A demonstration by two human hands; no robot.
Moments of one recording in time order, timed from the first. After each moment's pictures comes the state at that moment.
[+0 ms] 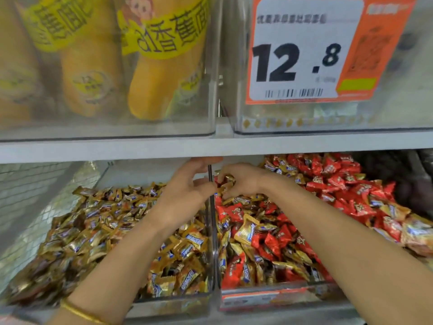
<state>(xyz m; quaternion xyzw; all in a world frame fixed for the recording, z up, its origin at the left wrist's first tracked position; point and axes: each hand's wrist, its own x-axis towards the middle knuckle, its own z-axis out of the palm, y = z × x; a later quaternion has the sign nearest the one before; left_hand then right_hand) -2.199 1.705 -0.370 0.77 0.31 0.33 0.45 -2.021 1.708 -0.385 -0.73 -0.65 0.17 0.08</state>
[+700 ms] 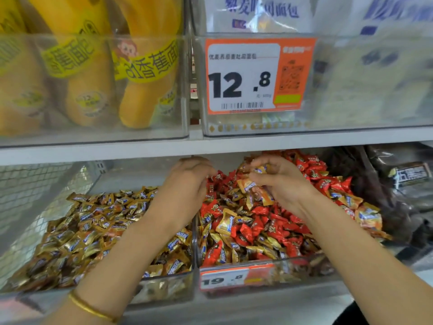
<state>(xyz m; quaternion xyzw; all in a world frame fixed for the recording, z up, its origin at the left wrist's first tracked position) -2.193 1.674 -0.354 0.92 0.25 0.30 0.07 -2.004 1.590 -0.366 -0.62 -0.39 0.31 0.61</state>
